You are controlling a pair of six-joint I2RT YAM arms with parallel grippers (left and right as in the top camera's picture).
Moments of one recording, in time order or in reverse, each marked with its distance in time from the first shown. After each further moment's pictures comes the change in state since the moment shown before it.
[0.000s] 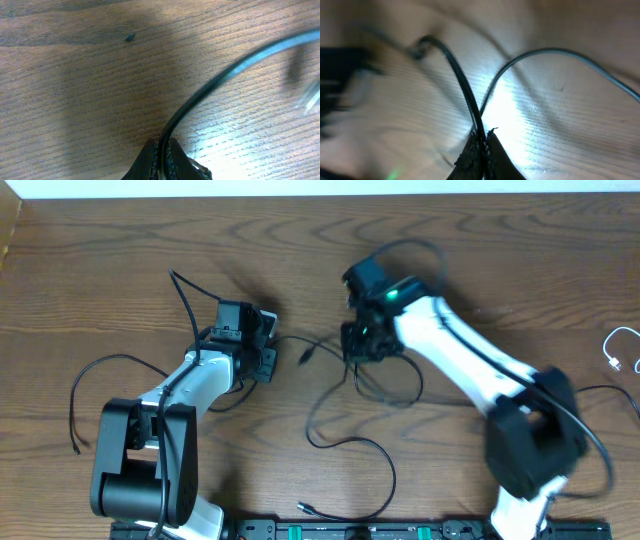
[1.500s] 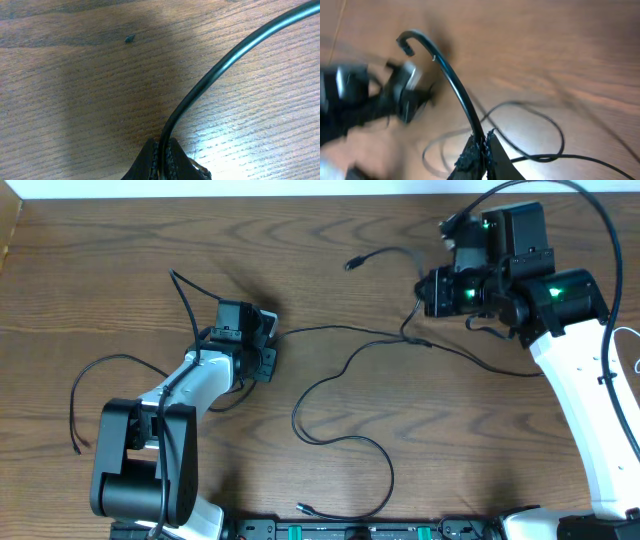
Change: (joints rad) left arm 0.000 0.000 0.000 0.003 0.000 0.000; right arm -0.286 -0.380 0.024 -0.029 -0.149 -0.291
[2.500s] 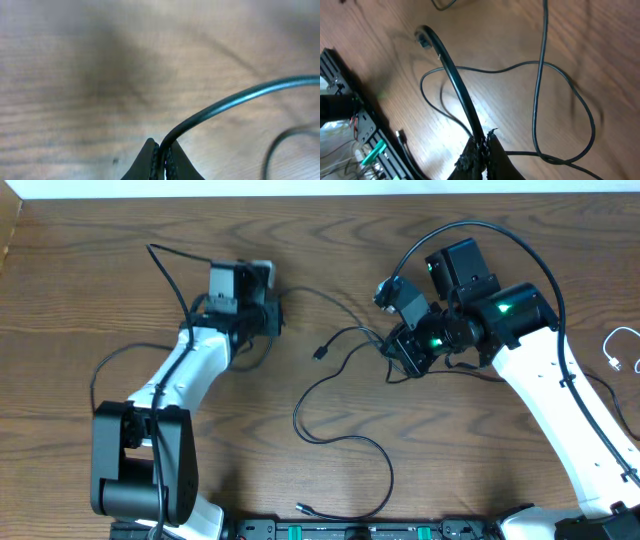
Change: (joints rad) left arm 0.000 0.003 0.233 0.072 0.133 -0.249; right arm 0.151 0.009 -0.098 -0.125 -0.062 -0.430
